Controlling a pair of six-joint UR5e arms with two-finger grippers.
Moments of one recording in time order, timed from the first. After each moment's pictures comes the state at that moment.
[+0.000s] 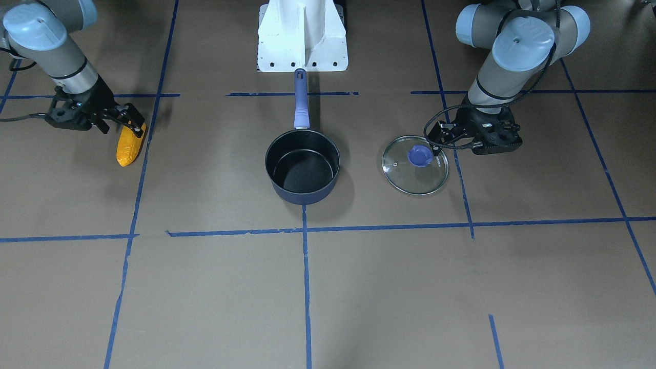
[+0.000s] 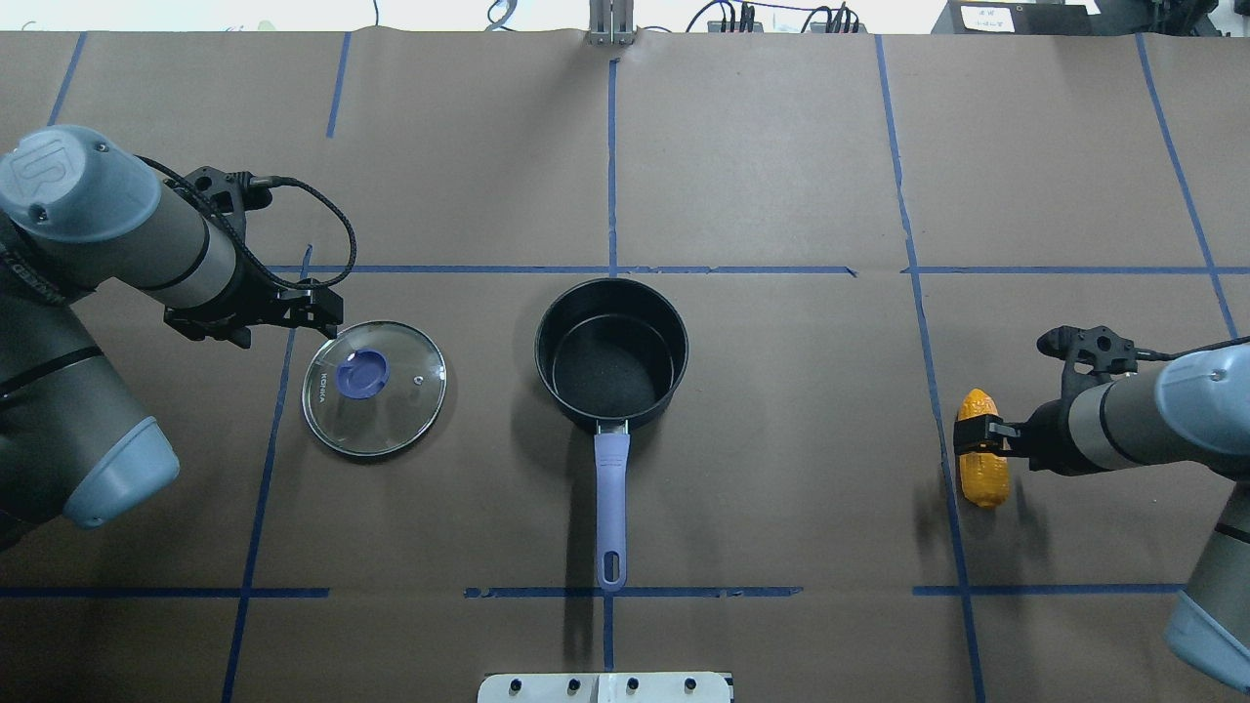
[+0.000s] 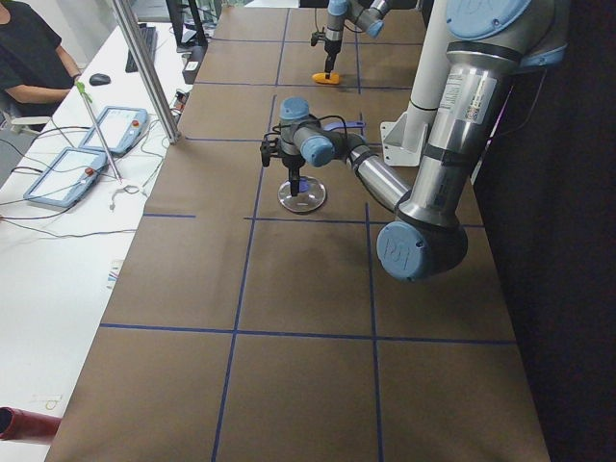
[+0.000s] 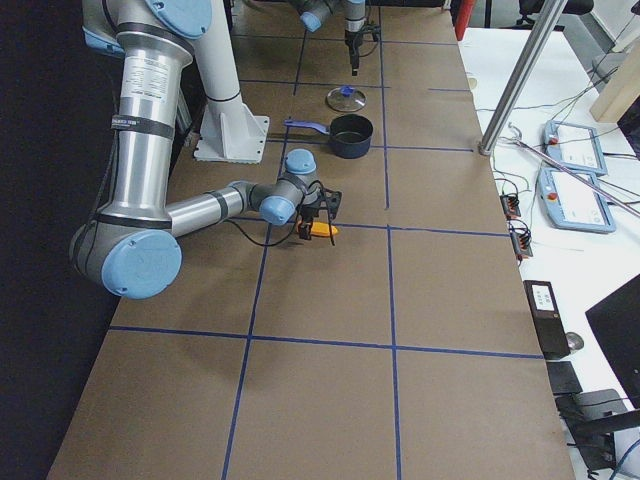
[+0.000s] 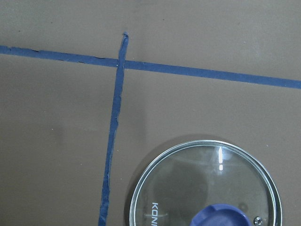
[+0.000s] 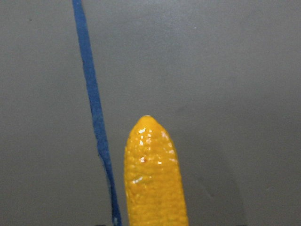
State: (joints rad) left arm -0.77 -1.85 -1.89 -1.67 -2.04 -1.12; right arm 0.59 -1.72 1.91 -1.00 1.91 1.37
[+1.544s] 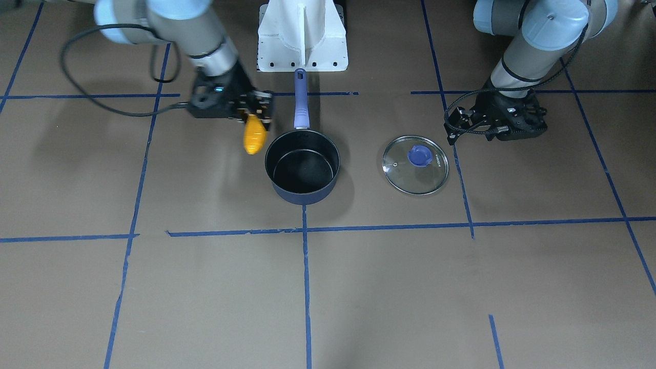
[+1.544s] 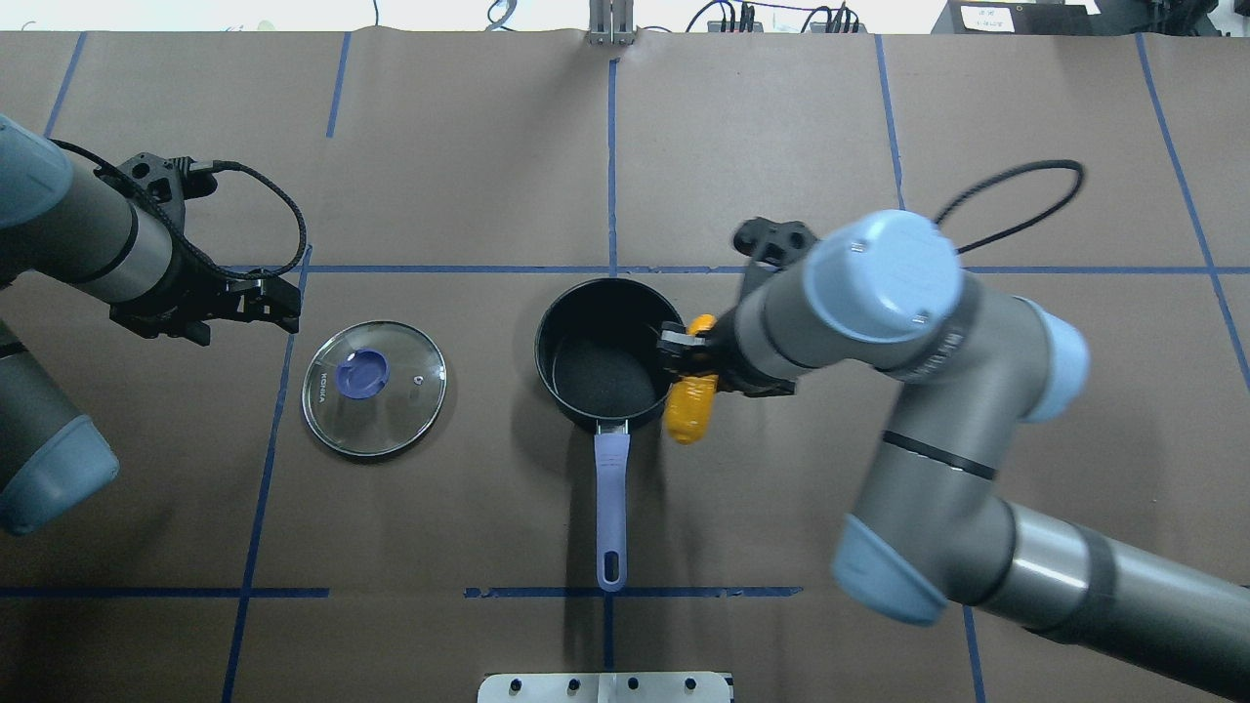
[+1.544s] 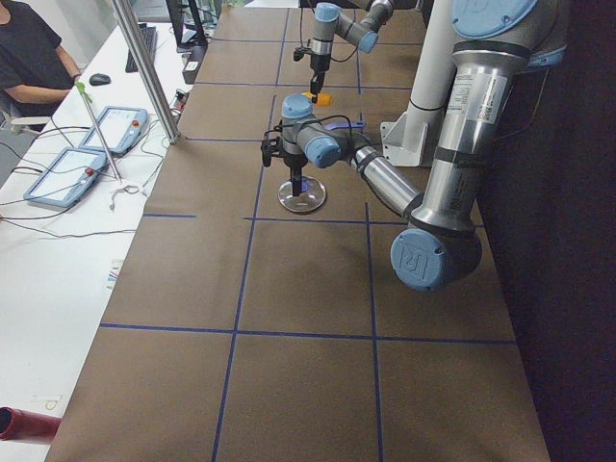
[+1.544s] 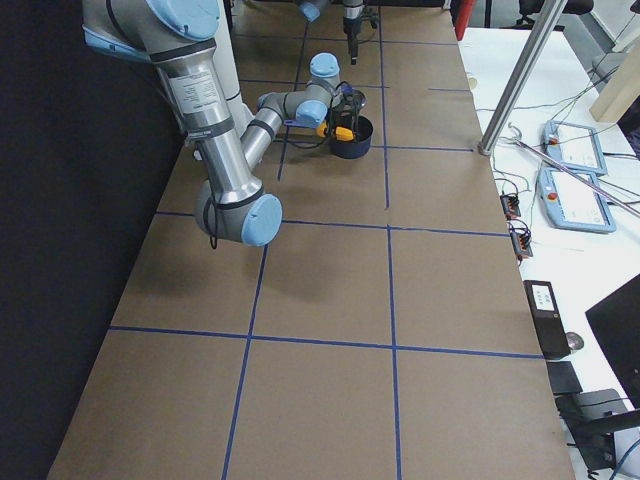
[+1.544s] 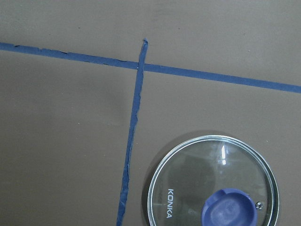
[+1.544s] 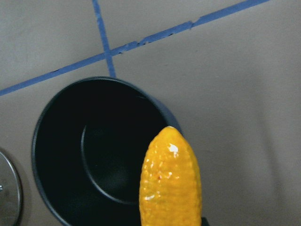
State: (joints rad) left arm -0.82 -1.77 -1.97 -1.68 -2.09 -1.11; right arm 0.52 -1.01 1.85 -1.41 1.90 1.55
